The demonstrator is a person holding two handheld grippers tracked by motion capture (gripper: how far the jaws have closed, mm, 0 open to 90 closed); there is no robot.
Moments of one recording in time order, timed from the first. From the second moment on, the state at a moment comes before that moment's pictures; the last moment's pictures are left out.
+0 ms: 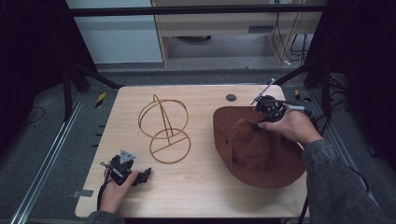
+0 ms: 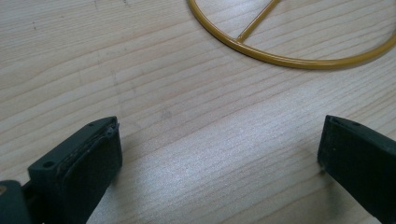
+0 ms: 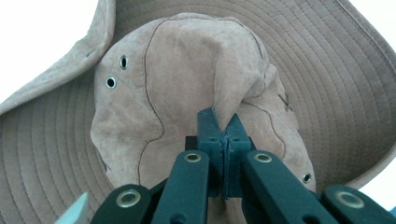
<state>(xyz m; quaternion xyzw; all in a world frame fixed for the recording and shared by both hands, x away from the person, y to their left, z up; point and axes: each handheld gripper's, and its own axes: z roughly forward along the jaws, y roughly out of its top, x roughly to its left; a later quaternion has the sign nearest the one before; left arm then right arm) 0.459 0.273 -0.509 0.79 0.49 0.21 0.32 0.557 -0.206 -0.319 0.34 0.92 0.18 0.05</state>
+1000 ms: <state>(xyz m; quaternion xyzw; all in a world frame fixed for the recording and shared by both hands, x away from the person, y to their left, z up) 0.459 0.273 -0.509 0.79 0.49 0.21 0.32 0.550 -0.179 -0.210 0.31 0.90 0.27 0.14</state>
